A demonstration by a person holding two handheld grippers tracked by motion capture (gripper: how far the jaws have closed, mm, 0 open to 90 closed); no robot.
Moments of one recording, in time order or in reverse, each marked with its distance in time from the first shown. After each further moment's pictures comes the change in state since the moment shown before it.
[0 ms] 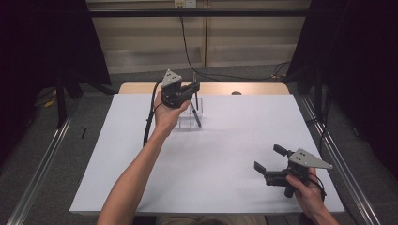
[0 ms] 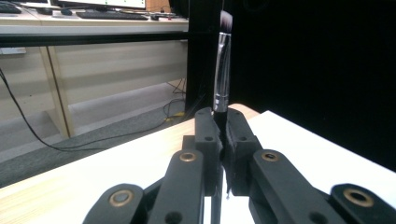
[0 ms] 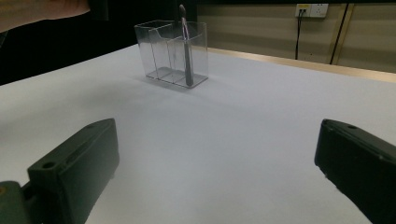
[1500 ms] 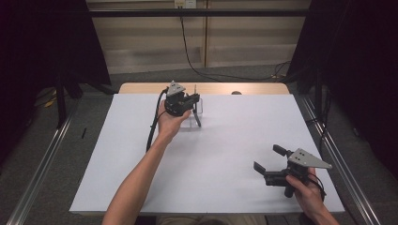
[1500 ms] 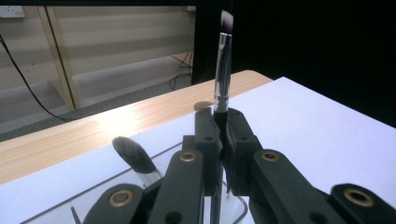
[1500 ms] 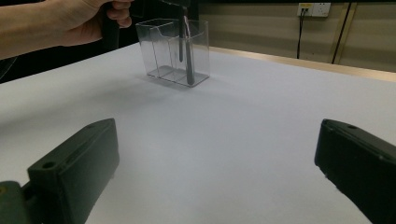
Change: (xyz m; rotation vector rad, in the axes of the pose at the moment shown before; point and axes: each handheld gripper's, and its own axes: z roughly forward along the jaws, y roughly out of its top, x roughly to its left) left arm 0.007 -0.040 0.017 0.096 0.027 -0.010; right arm 0.000 -0.001 0.001 0.005 0.005 -0.002
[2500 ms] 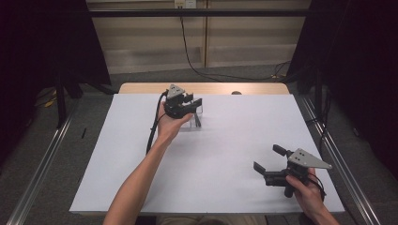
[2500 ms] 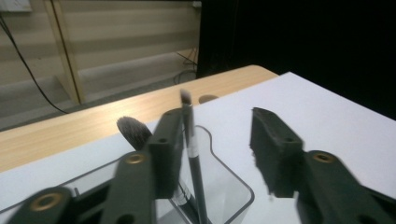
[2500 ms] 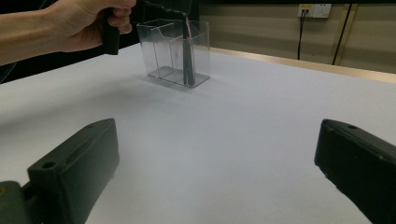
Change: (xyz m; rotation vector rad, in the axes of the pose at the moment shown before) left arm -0.002 -0.007 -0.001 0.001 0.025 -0.004; right arm 0.000 0.000 0.000 -0.004 0.002 0.000
